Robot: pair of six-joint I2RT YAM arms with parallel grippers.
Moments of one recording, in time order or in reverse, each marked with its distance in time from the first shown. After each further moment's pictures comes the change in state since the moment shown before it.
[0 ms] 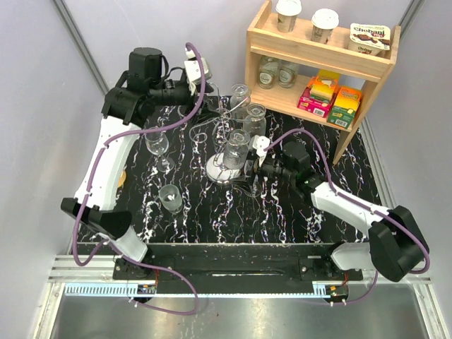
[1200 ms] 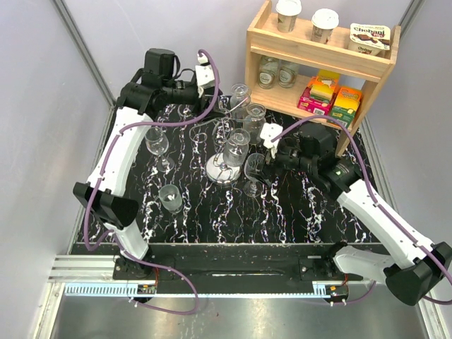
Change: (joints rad) left arm 0.001 0.122 0.032 -0.010 0.099 0.166; right arm -0.005 -0.188 0.396 -0.794 0.132 -0.257
